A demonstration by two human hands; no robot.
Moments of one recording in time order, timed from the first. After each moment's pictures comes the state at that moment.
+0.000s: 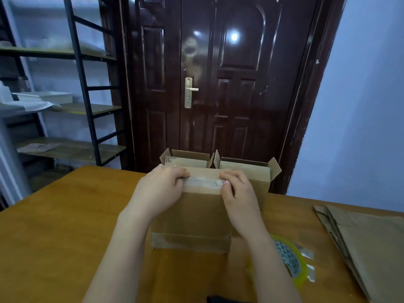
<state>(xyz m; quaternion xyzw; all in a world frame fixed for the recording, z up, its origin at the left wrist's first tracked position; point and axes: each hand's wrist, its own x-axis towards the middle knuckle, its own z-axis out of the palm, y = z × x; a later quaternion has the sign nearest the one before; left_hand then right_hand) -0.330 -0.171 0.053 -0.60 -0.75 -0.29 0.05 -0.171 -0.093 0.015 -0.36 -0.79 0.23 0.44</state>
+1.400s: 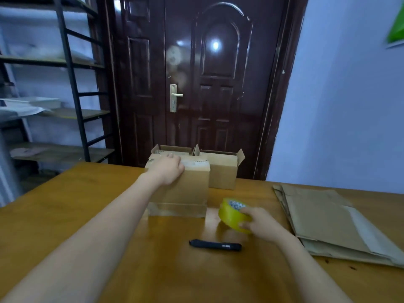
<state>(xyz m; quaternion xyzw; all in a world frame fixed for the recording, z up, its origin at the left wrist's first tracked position) -0.292 -0.178 0.069 -0.61 -0.78 -0.11 0.04 -0.023 -0.140 -0.014 -0.49 -0.85 0.20 0.08</state>
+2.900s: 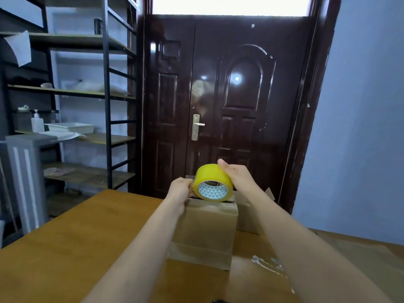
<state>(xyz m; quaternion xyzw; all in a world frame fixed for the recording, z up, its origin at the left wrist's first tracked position) -0.324 -0.150 0.087 -0.29 -0.57 -0.69 -0.34 -0.191 -0.068 0.122 -0.33 -0.74 0.43 0.40</state>
